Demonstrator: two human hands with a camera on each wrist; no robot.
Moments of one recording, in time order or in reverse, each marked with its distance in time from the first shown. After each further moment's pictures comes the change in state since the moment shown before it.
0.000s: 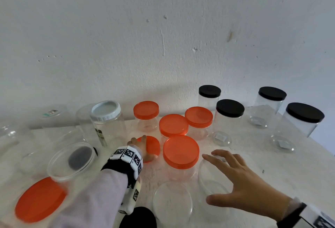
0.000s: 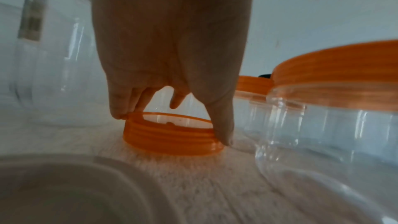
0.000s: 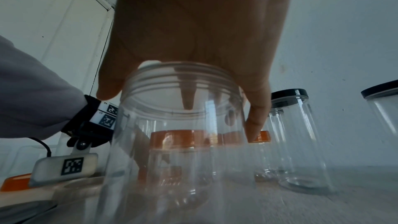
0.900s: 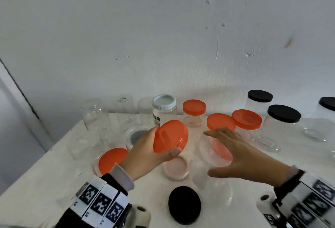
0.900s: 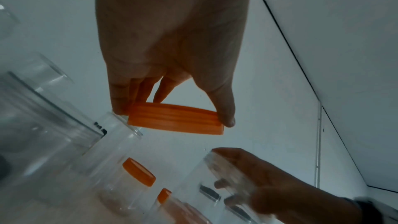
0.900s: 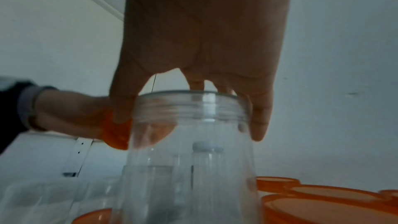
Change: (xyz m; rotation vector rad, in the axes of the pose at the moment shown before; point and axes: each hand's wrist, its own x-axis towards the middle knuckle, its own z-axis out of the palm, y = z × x) left_hand -0.179 -0.114 -0.028 -0.750 0.390 0.327; right_hand 0.029 -0.114 -0.017 0.092 0.067 -0.365
